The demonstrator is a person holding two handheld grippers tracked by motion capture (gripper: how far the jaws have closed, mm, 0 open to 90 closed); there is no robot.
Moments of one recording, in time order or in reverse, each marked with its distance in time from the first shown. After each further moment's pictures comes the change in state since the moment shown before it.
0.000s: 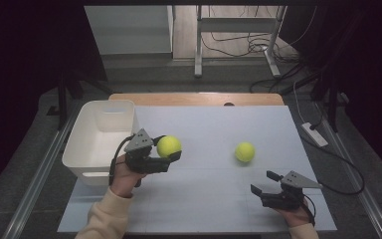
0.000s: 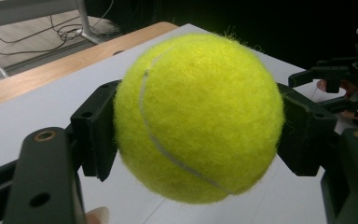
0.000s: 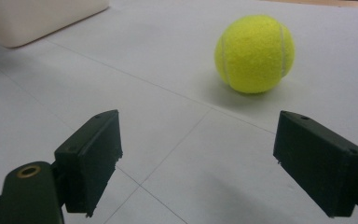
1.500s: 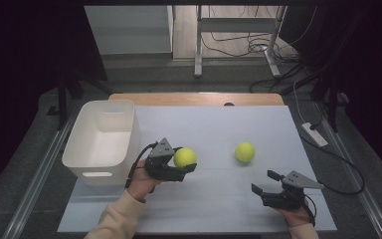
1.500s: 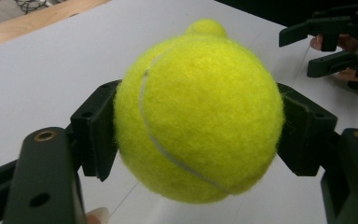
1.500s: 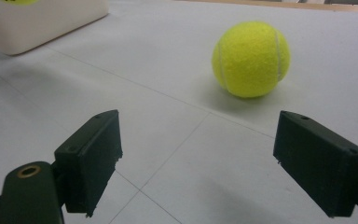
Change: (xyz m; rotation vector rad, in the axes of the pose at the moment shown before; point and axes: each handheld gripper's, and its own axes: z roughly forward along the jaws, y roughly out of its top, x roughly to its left) left arm -0.017 -0.019 0.048 0.117 -0.082 0.029; right arm -0.001 0.001 -0.002 -0.015 -0.003 0.013
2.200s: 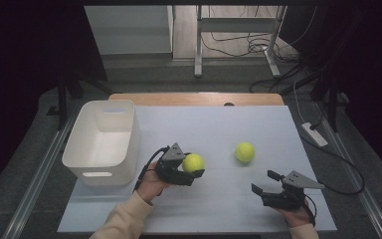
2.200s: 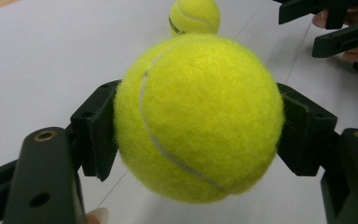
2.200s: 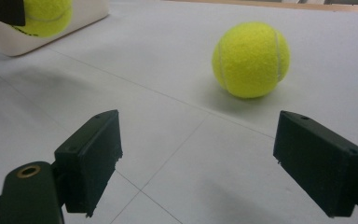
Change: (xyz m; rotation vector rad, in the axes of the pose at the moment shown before) left arm -0.008 -0.007 0.029 0.063 -0.035 0.013; right arm 0.000 0.000 0.000 -0.006 0.001 0.006
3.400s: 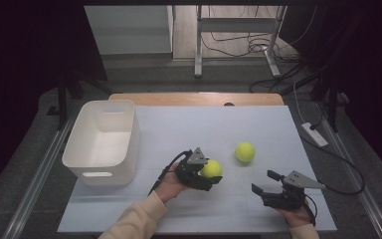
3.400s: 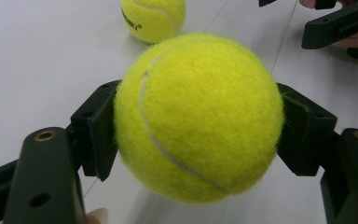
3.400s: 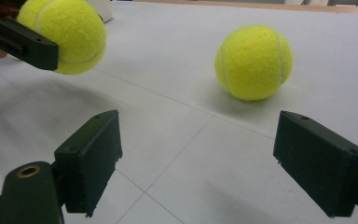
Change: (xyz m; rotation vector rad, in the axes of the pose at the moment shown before) left arm -0.026 0.014 0.045 0.078 -0.056 0.063; right arm 0.000 0.001 -0.001 -0.007 0.012 0.007
